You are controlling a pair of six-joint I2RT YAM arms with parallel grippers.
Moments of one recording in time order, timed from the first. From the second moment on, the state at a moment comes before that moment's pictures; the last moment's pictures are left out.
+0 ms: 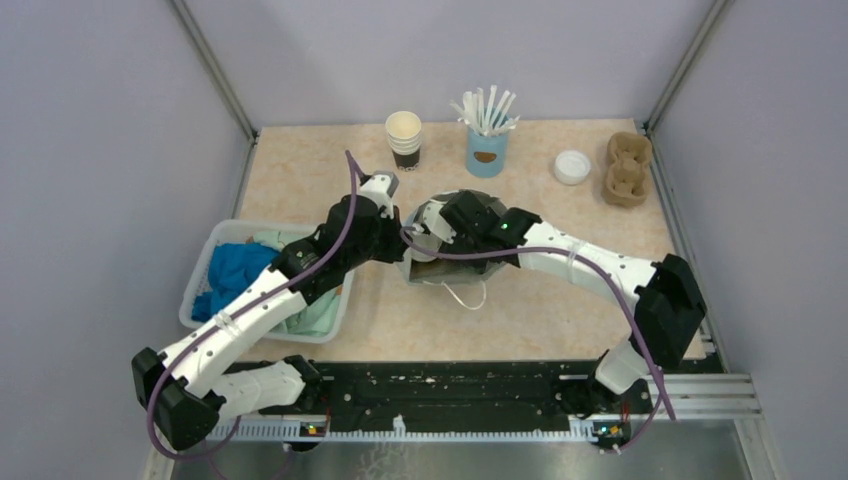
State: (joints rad) left arm -0.73 1.08 1.03 -0.47 -0.09 -0.45; right arm 0.90 1.57 1.27 -0.66 0.34 -0.46
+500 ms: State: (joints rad) left arm -0.71 1.06 1.05 -0.56 0.10 -0.53; right arm 0.95 1.61 1.38 -0.97 0.28 -0.27
